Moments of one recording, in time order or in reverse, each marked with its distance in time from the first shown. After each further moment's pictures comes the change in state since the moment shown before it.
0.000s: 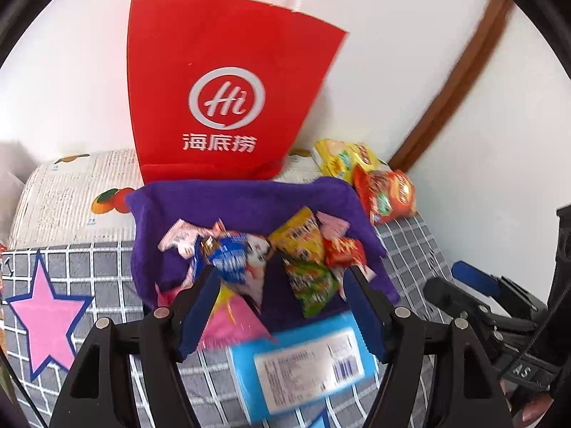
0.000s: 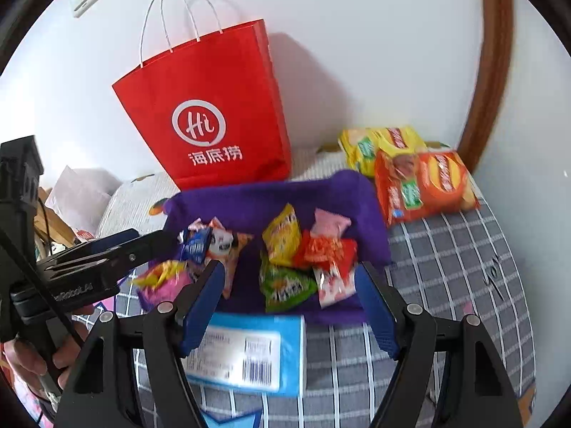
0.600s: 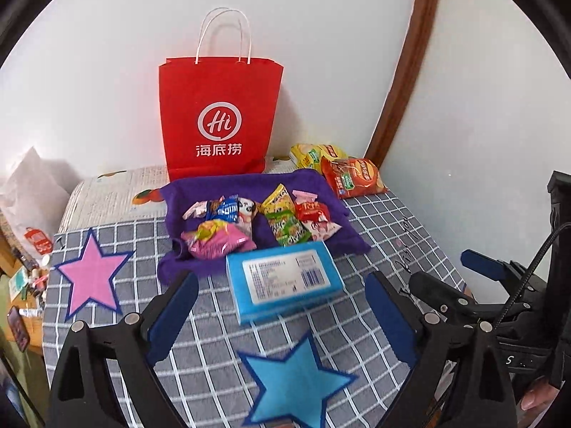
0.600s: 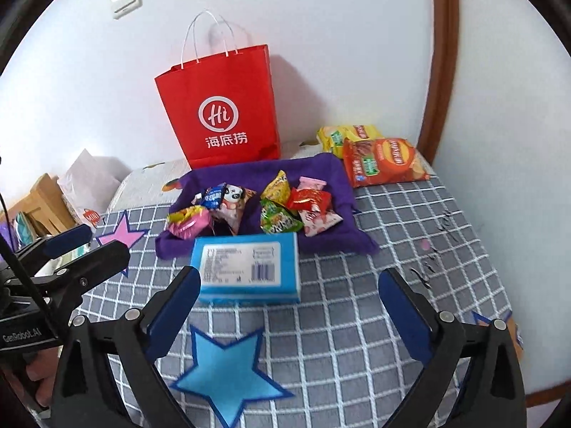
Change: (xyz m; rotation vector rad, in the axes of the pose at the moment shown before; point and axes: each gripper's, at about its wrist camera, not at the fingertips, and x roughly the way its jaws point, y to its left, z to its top) left arm -0.126 -0.057 -0.113 0.110 -0.145 0.076; right arm -0.113 0.017 -0.112 -0.020 -0.114 -0.089
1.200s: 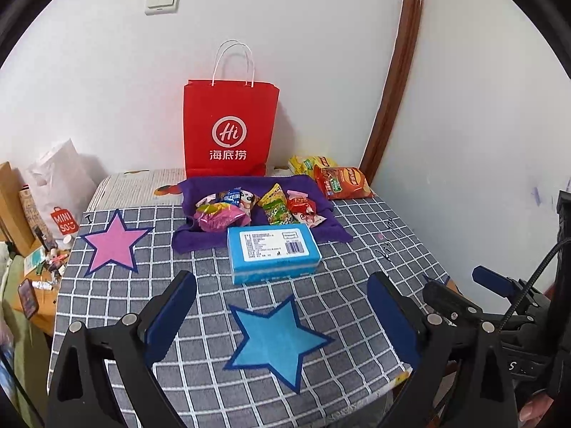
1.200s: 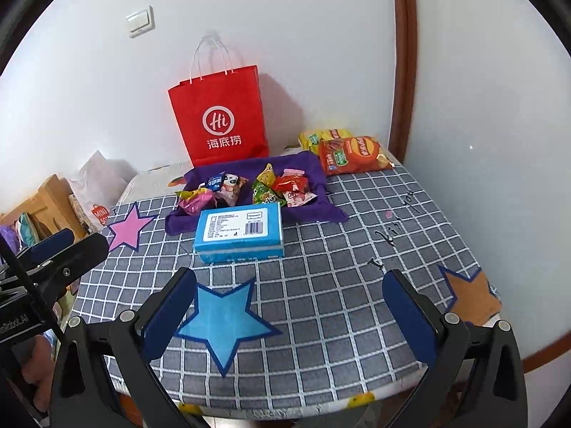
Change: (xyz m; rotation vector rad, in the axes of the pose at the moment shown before) left arm -0.085 -0.036 -0.072 -0.025 -0.110 0.048; right arm -0.090 -0.016 -0.079 0.029 -0.087 -0.018
